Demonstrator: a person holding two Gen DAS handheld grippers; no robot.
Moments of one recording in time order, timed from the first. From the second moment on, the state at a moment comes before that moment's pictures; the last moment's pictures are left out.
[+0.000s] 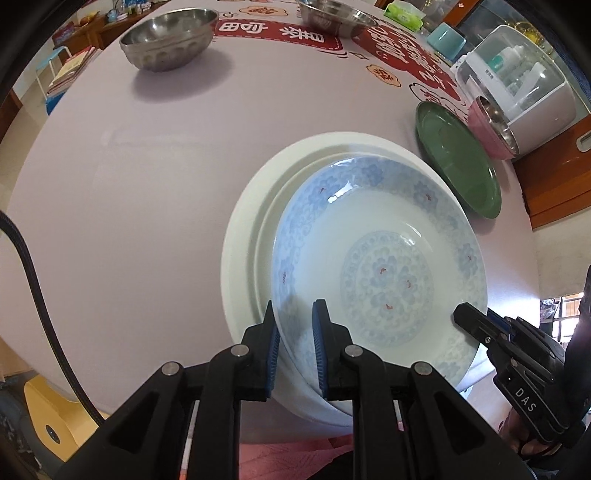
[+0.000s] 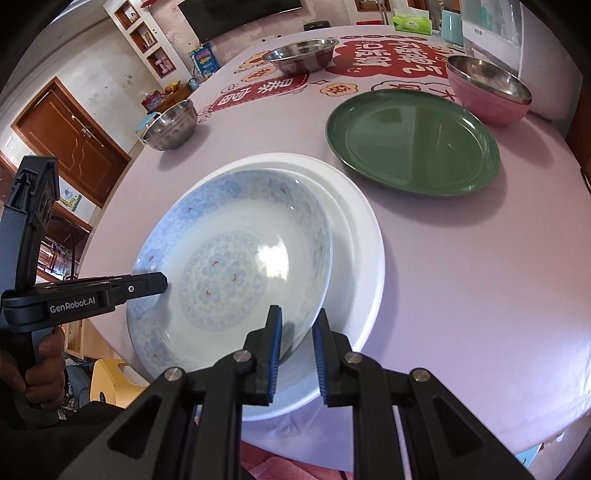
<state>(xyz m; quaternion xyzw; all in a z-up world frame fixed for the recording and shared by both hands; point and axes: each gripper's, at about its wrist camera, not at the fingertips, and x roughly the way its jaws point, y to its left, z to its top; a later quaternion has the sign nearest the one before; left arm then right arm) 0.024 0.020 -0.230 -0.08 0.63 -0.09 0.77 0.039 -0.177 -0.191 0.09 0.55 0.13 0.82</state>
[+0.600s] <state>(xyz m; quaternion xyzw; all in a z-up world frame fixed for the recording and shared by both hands) 0.021 0.005 -0.228 -0.04 0.64 -0.11 0.76 0.041 -0.174 -0.195 0.11 0.57 0.12 0.81</state>
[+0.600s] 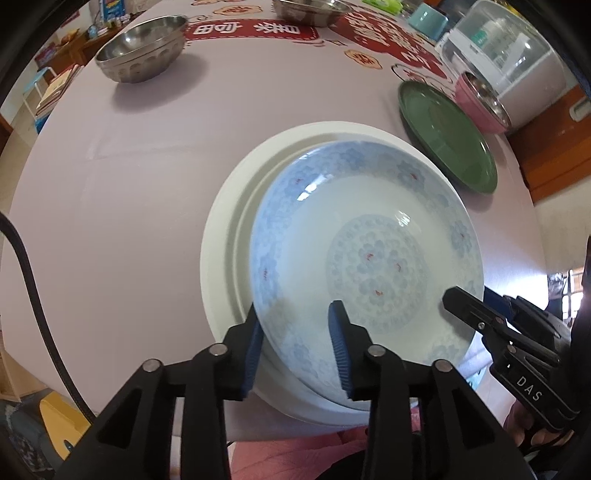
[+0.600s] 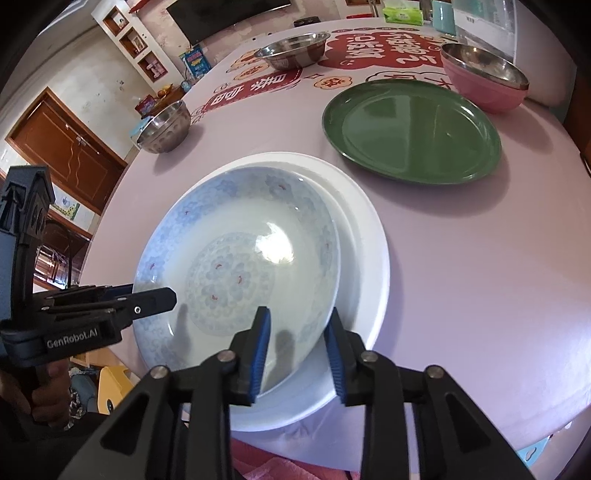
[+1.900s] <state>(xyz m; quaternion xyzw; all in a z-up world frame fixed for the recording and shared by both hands) 0.052 -0.094 -0.146 -0.07 0.58 -0.03 0.81 0.088 -0.266 -0.152 0.06 0.53 0.22 0.82</state>
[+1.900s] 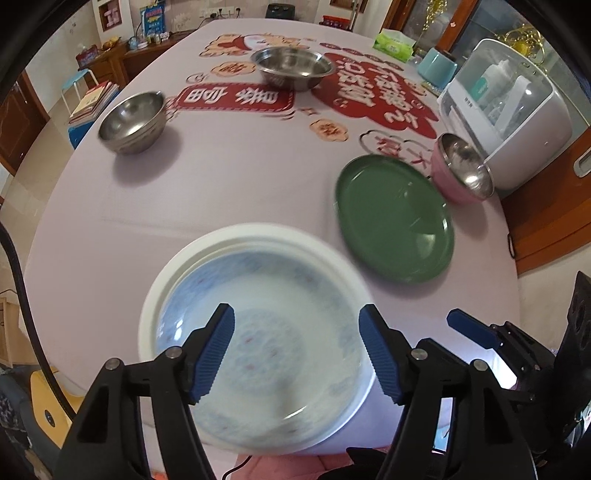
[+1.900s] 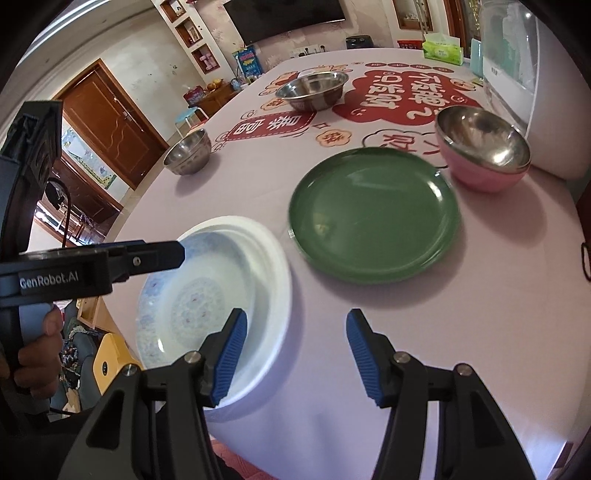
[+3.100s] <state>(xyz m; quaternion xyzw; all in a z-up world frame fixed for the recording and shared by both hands) 0.166 -0.160 -0.213 -0.07 0.63 -0.05 0.77 0.173 -0.361 -0.196 0.14 0.51 0.19 0.82</state>
